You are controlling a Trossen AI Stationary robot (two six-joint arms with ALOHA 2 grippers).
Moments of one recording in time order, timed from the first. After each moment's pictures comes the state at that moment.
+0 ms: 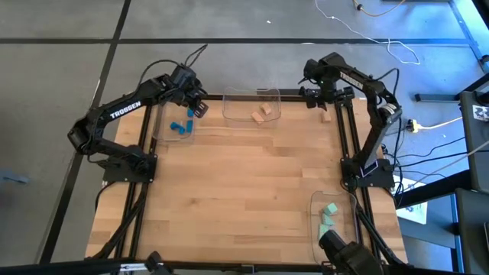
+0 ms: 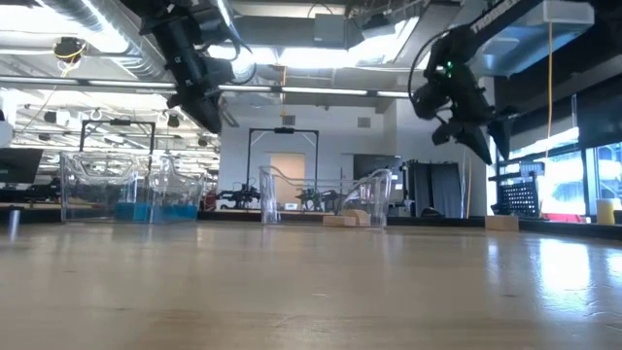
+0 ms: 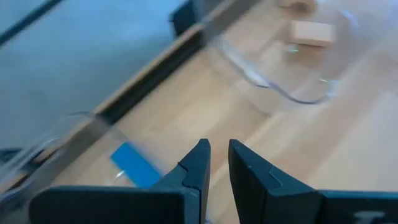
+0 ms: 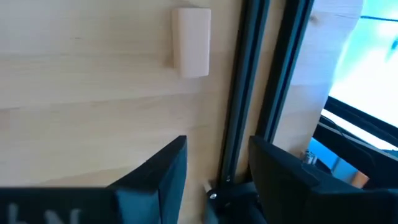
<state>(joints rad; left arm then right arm) 0.77 1.31 1.11 -0.68 -0.03 -0.06 -0.98 1.82 1.53 -1.57 0.20 0.60</state>
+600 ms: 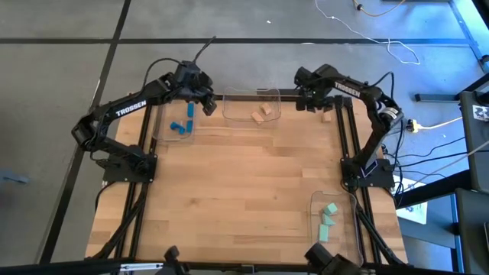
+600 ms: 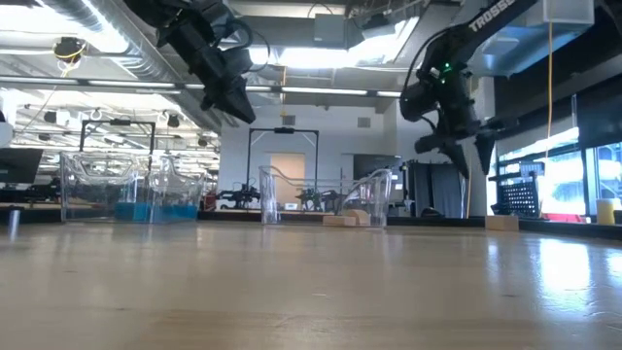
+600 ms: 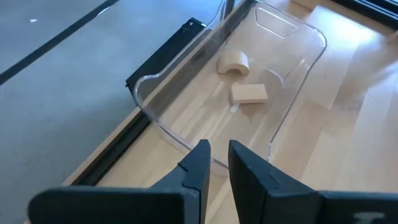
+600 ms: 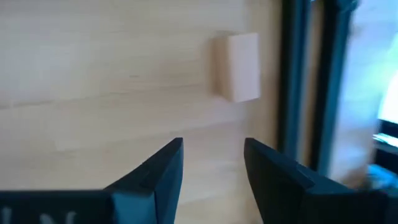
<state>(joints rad) 0.75 1.36 1.11 -0.41 0.16 0.01 -0.85 1.77 1.39 -1.33 0.22 0.84</state>
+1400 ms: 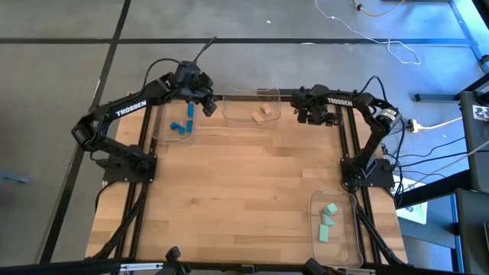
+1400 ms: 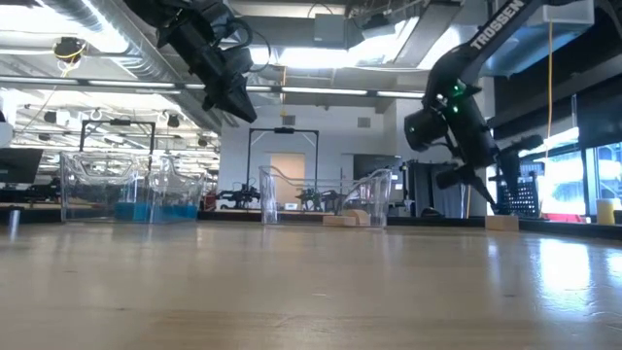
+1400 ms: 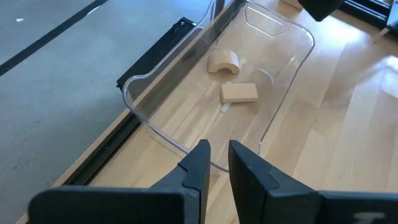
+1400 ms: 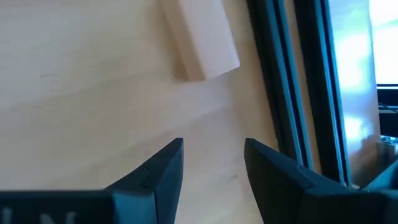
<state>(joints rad) 0.75 1.36 1.11 -0.41 0.19 0.01 -0.75 1.77 1.11 -1.19 0.38 1.18</state>
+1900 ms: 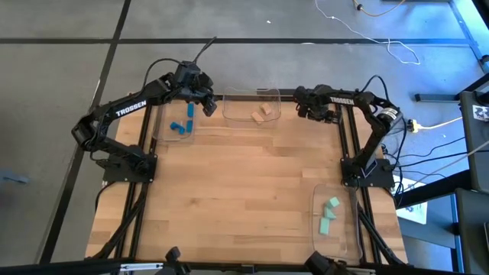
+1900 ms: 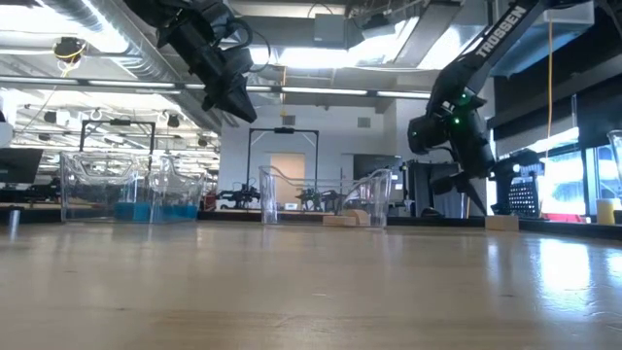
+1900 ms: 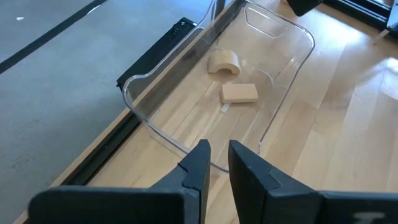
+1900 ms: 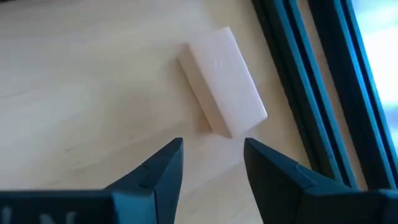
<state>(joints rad) 0.75 1.36 1.11 -0.41 0.19 0.00 -0.82 1.77 1.06 -0.98 0.43 1.17</state>
